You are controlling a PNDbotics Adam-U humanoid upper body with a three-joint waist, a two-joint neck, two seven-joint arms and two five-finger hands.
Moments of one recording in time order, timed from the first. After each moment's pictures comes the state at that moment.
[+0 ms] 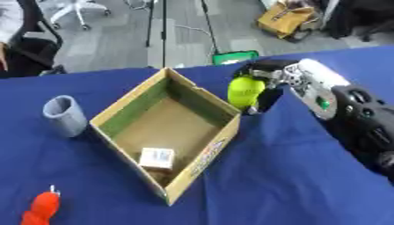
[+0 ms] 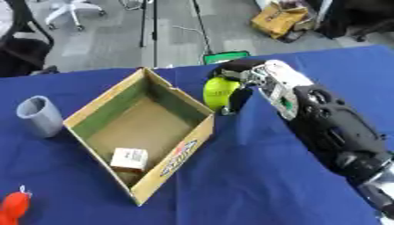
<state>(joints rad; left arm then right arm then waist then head) -0.39 0.26 0.17 -1.99 -0.38 -0.21 0.81 -0.97 -0.59 0.42 -1.08 0.74 -0.02 0.51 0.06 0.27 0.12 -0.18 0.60</state>
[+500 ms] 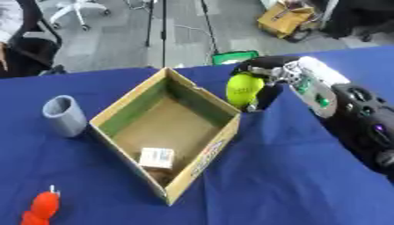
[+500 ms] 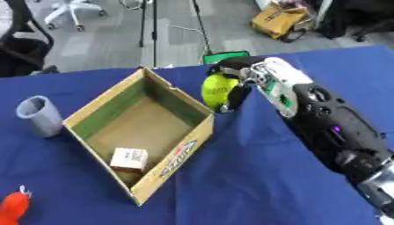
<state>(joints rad) -0.39 0.26 0.17 -1.99 -0.39 -0.21 0.81 -0.98 -0.59 0.42 -1.08 0.73 -0.01 0.50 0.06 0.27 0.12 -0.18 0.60</state>
